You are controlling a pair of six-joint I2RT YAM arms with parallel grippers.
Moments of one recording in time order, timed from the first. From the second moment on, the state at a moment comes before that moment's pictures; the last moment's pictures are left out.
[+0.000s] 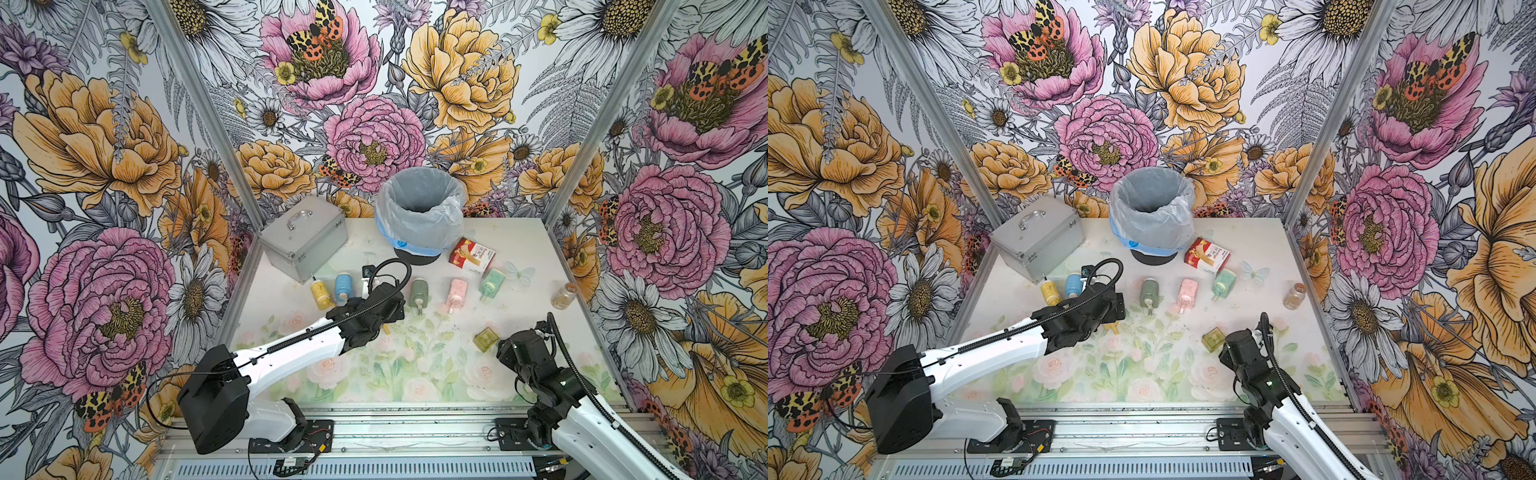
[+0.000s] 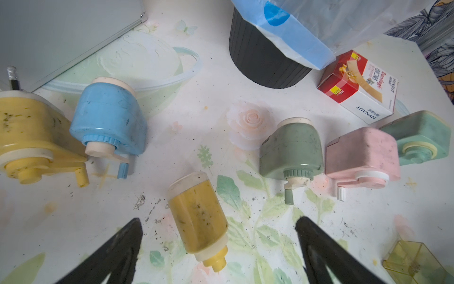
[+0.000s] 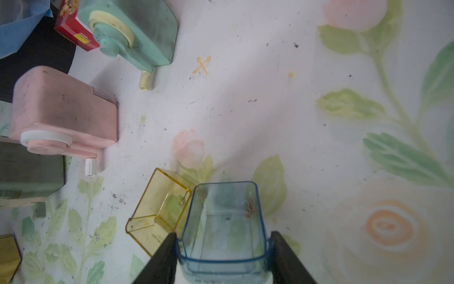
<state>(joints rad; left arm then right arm) -0.87 1.35 0.91 -0.42 -0.53 -0.76 0.44 0.55 0.28 -0.64 0.29 0.95</state>
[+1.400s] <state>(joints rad) -0.97 1.56 0.90 -0.41 -0.72 -1.04 0.44 0.47 0.25 -0.65 0.19 0.90</state>
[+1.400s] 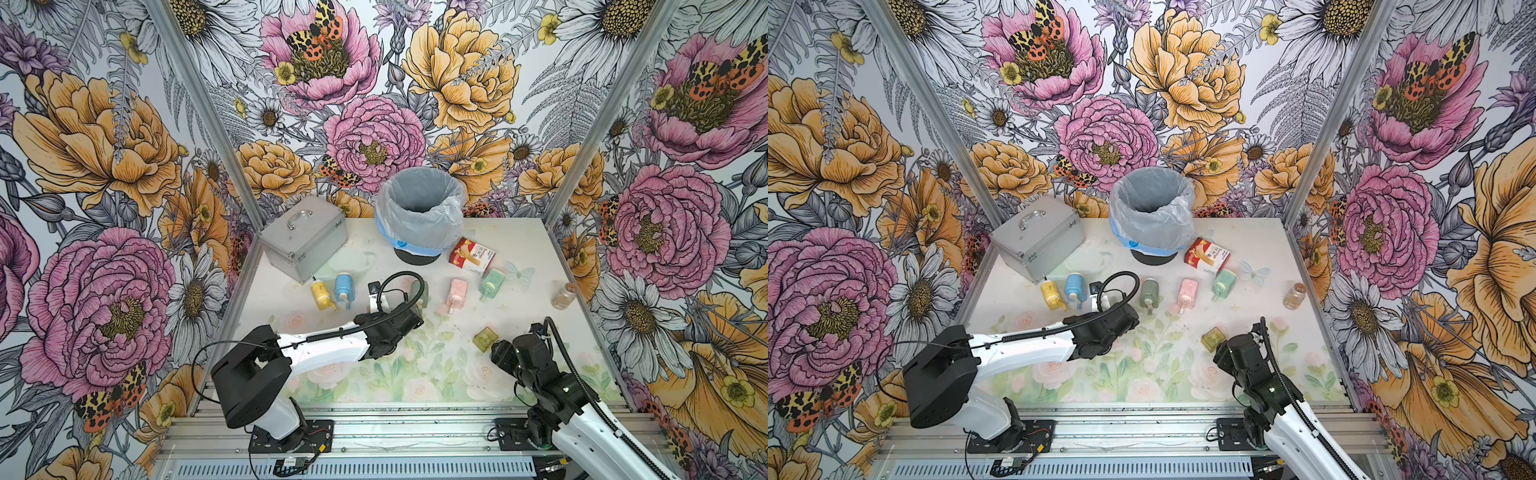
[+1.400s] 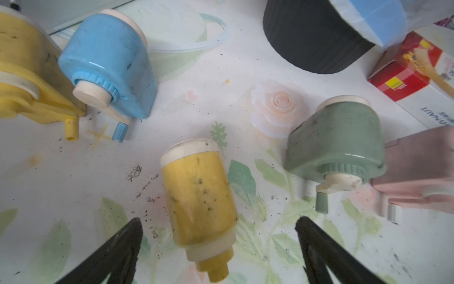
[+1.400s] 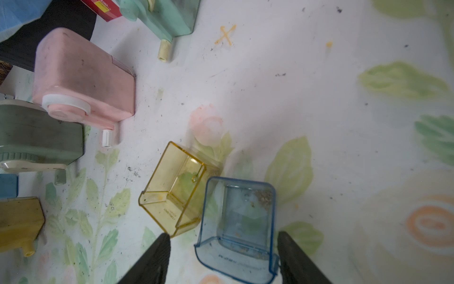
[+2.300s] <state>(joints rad) -0.93 1.77 0.98 -0.42 -0.80 -1.18 0.44 0.42 0.33 -0.73 0.19 0.88</state>
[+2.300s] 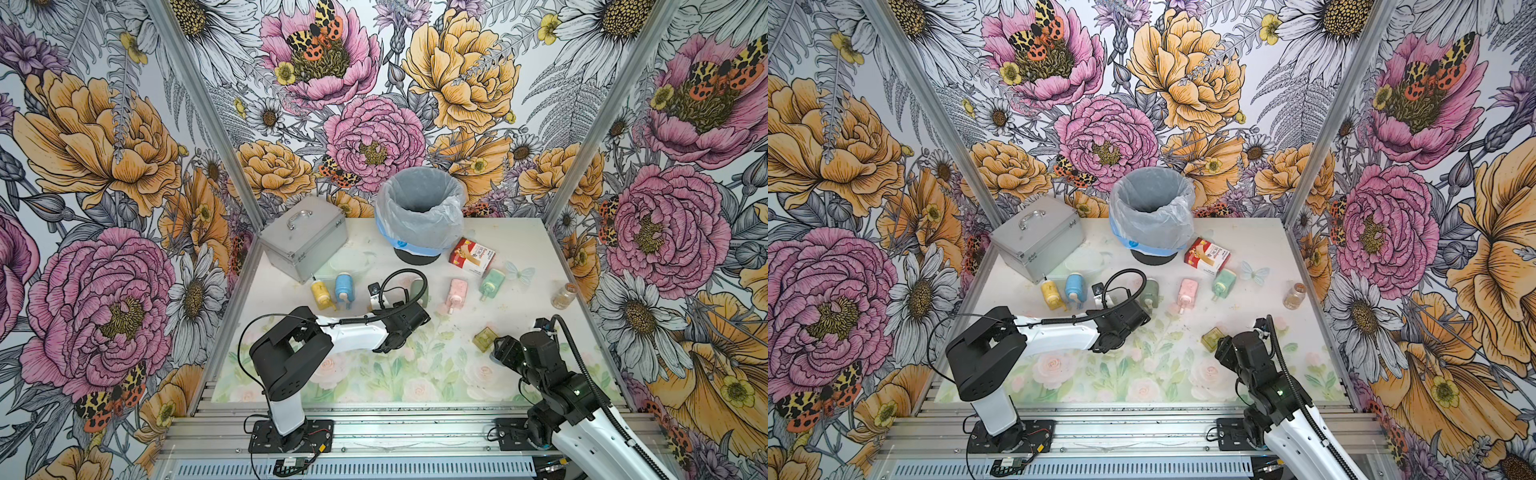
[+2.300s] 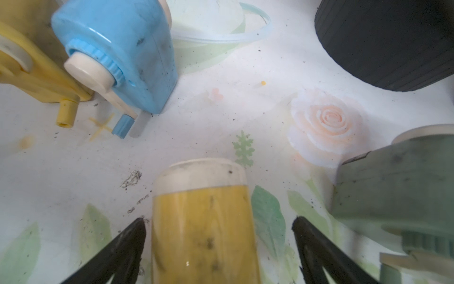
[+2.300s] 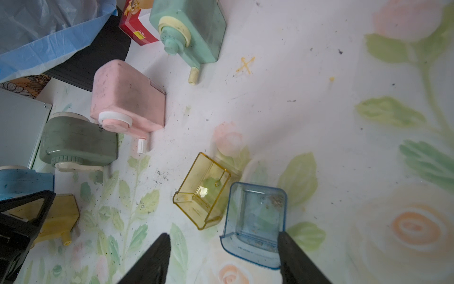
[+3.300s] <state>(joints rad) -0.91 1.80 0.92 -0.37 -0.80 -1.11 0.44 0.36 0.36 -0.78 0.19 0.88</state>
